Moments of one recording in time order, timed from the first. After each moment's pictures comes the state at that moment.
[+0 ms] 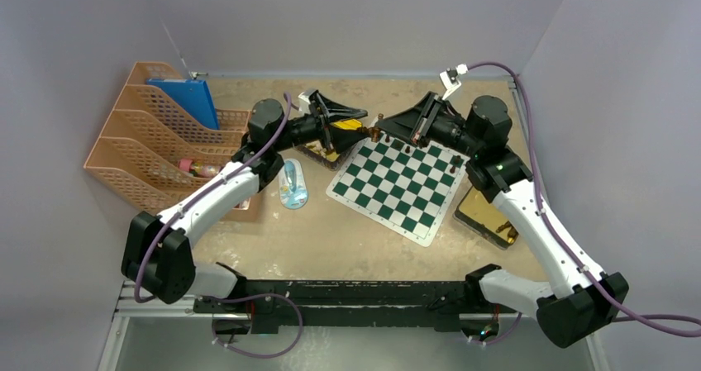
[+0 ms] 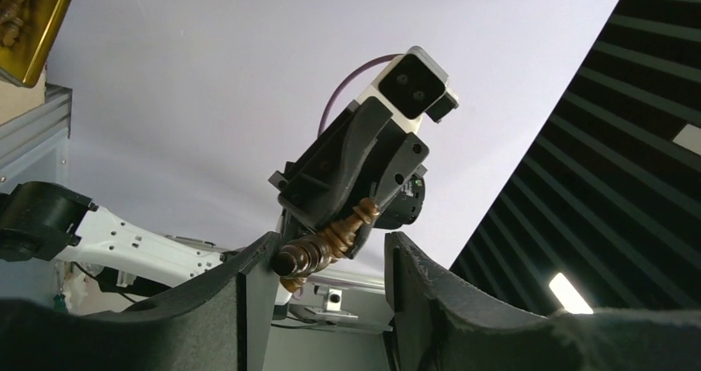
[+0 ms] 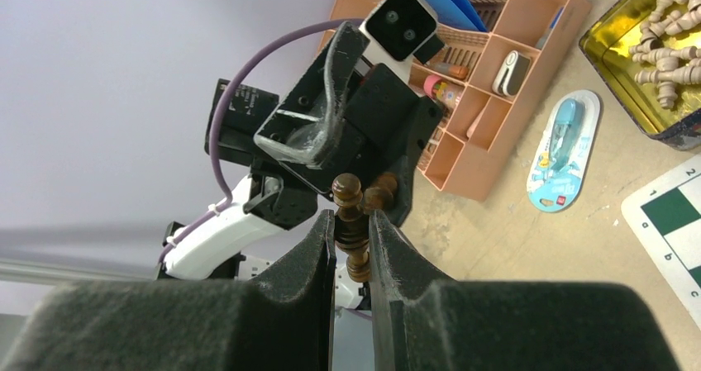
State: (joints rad) left arm -0.50 1.38 1.03 0.43 0.72 -2.02; right arm 0.40 1.11 1.13 -0.08 -0.60 1.07
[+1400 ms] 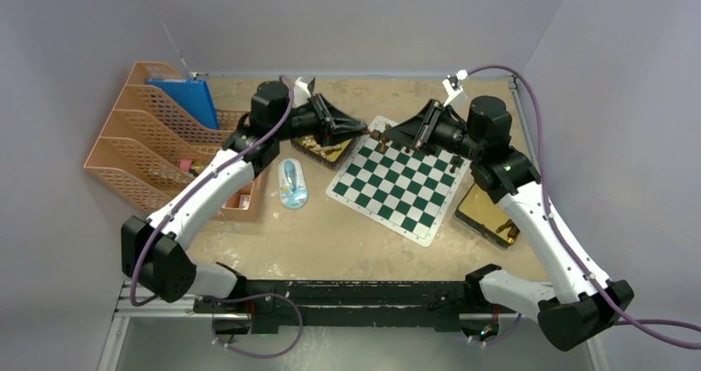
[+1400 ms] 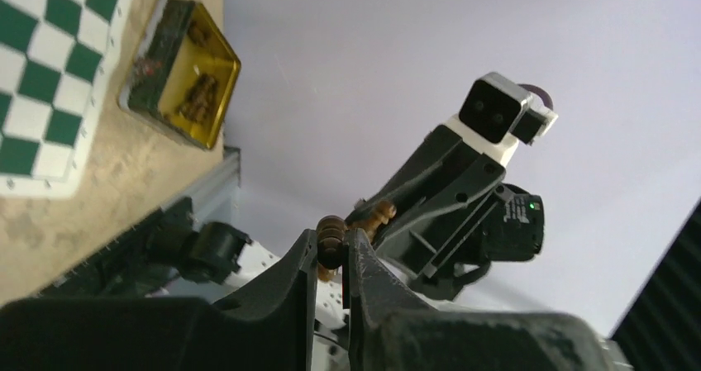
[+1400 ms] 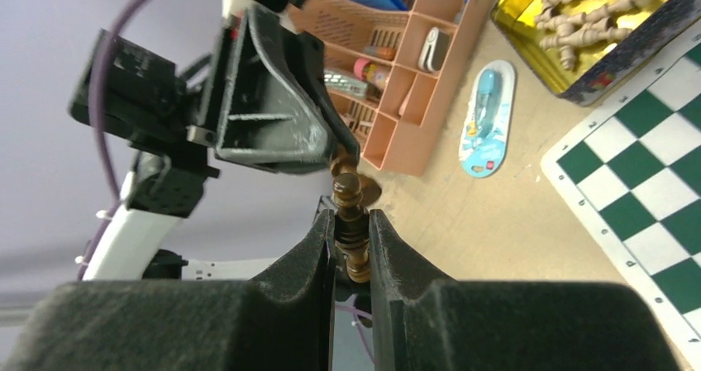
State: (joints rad) left arm -0.49 1.35 1.16 -0.01 0.67 -1.57; right arm 0.40 1.08 1.15 -0.30 -0.54 0.95
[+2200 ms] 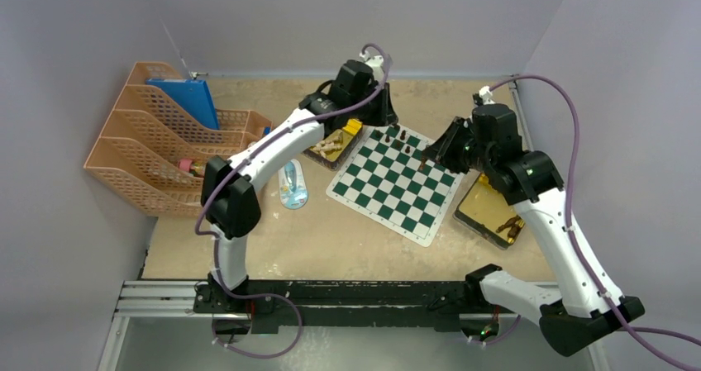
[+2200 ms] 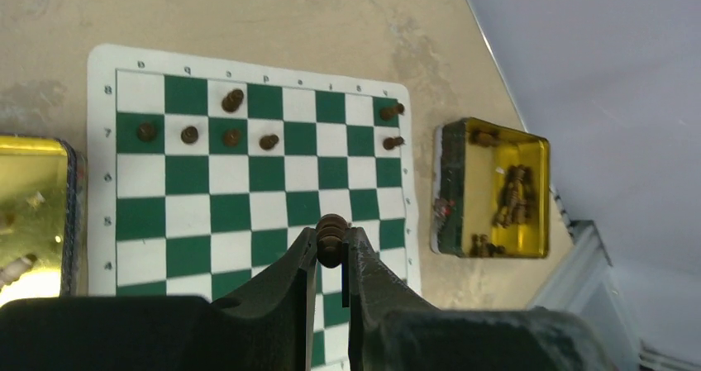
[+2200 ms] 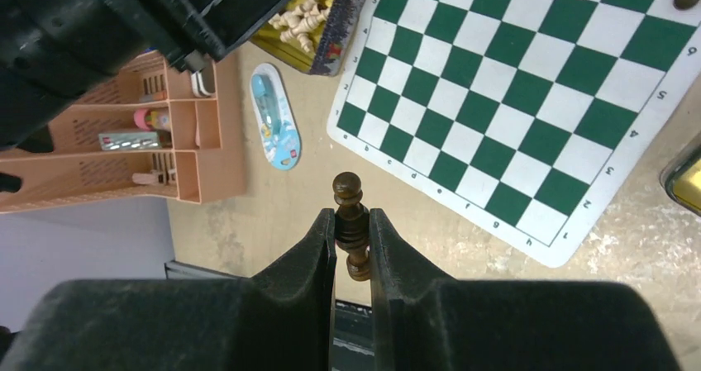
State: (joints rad) left arm -0.68 1.93 1.88 -0.46 0.21 -0.51; right arm 0.40 1.05 1.34 -0.91 -0.05 0.78
